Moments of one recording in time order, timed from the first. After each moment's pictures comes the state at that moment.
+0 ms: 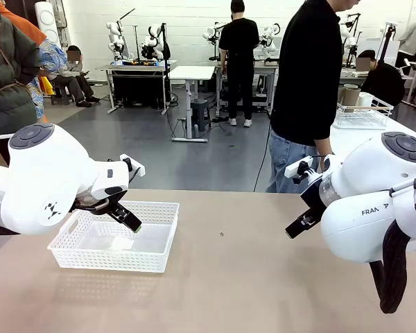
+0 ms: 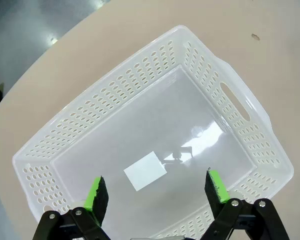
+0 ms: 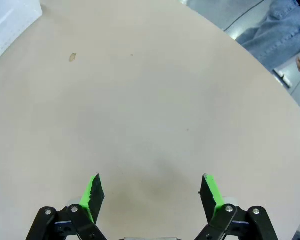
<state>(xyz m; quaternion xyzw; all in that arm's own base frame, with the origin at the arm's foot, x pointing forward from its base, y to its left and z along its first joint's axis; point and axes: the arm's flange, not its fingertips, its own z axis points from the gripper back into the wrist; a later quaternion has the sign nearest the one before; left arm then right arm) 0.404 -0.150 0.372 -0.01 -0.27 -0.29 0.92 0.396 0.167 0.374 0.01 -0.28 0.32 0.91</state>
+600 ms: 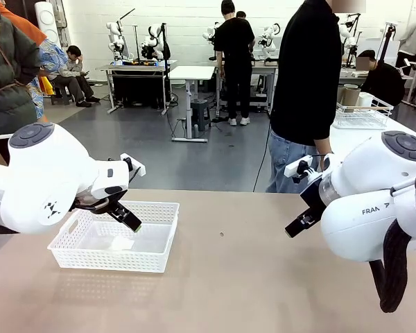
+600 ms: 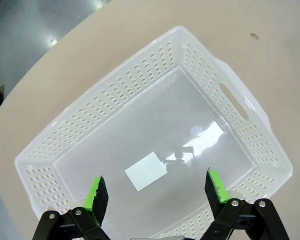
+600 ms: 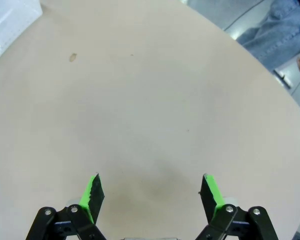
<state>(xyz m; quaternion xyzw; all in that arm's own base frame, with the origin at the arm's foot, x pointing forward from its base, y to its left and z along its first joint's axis) 0.403 -0.151 0.378 -0.01 -0.27 -0.30 0.91 0.393 0.170 0.382 0.01 -0.28 0.32 0.90</state>
